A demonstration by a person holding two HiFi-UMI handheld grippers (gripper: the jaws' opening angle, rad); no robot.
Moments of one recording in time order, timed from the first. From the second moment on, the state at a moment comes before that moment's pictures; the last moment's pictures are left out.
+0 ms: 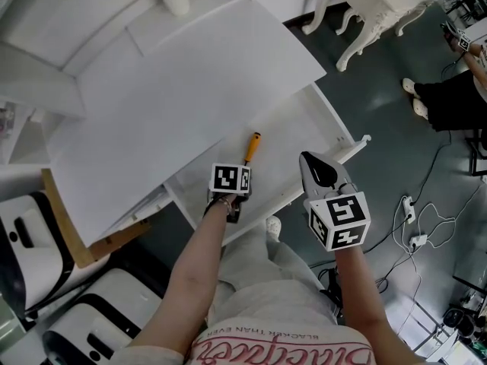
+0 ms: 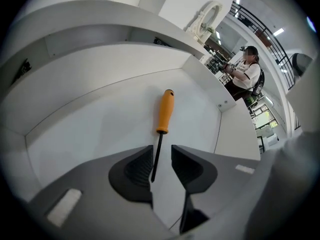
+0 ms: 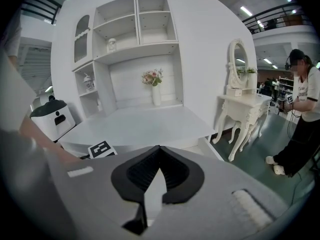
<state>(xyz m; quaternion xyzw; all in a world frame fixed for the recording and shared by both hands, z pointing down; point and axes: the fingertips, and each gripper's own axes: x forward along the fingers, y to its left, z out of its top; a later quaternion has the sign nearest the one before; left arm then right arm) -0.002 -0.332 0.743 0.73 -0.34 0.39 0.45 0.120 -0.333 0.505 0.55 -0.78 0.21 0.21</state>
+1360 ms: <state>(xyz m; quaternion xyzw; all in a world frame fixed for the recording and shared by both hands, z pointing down) -0.029 -0.350 0.605 0.80 -0.40 0.26 0.37 0.102 -0.327 0.406 0.54 -0.83 0.10 0.13</state>
